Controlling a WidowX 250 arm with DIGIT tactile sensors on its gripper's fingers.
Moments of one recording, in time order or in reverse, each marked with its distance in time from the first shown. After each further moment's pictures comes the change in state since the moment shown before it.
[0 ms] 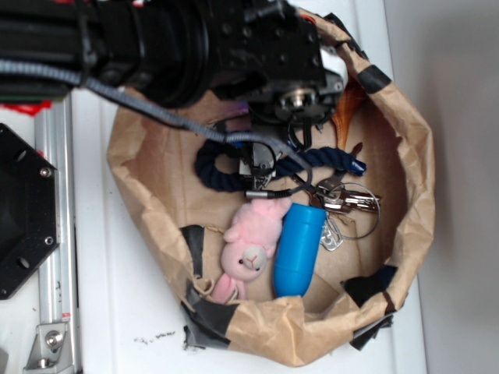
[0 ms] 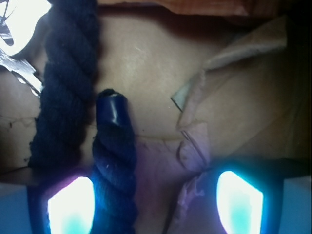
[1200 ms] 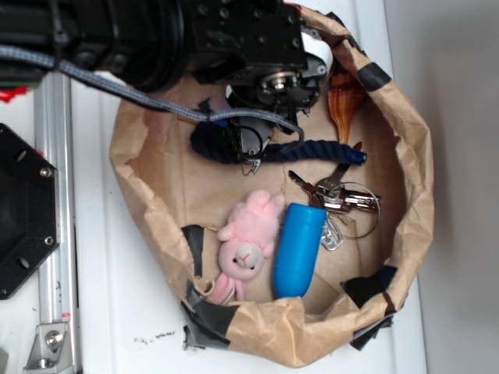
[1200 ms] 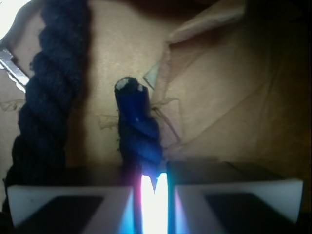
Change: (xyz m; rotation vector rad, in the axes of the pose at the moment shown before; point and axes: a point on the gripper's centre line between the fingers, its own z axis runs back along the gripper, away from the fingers) arm -0.012 0.014 0.006 0.059 0.009 0.049
